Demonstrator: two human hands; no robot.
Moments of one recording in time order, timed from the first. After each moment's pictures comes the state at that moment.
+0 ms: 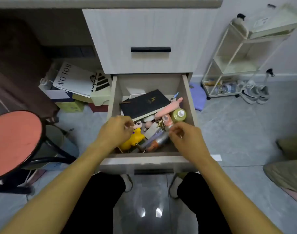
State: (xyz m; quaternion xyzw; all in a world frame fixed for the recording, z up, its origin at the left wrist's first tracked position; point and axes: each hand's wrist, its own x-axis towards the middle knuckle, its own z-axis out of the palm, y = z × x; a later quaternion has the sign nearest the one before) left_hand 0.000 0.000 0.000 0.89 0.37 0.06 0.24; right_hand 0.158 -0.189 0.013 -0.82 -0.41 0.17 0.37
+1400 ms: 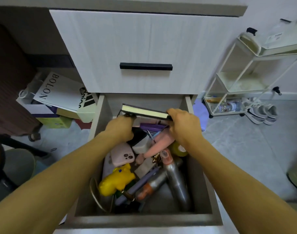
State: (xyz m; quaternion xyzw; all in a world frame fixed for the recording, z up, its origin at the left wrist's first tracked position) left_hand 0.138 0.109 -0.046 0.92 0.35 -0.12 0.13; right_hand 0.294 -0.033 -0.034 -0.85 -0.52 -0.04 0.08
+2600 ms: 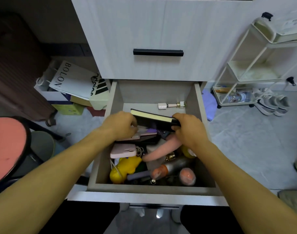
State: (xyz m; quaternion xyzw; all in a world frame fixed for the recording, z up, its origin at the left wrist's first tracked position) left_hand 0.083 0.086 -0.031 0.92 0.33 -0.14 0.14; right_hand 0.255 -0.070 -0.043 -0.85 -0.49 0.11 0.15
